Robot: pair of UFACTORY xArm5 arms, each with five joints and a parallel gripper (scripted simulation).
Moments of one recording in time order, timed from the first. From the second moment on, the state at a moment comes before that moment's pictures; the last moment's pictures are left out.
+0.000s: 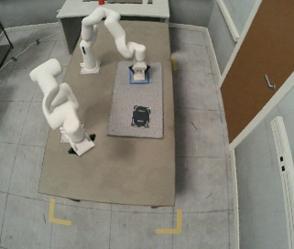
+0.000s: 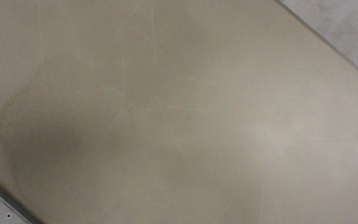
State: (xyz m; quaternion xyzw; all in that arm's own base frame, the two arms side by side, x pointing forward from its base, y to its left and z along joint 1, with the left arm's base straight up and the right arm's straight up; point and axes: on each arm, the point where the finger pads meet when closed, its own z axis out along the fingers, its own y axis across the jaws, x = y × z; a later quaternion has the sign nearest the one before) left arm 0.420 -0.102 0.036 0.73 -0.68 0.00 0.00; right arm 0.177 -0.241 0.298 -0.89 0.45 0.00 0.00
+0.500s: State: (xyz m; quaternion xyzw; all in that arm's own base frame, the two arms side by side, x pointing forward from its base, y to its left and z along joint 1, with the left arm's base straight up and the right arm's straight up) left arm 0.420 -0.102 0.034 0.73 -0.68 0.00 0.00; right arm 0.177 -0.241 0.298 -0.89 0.45 0.00 0.00
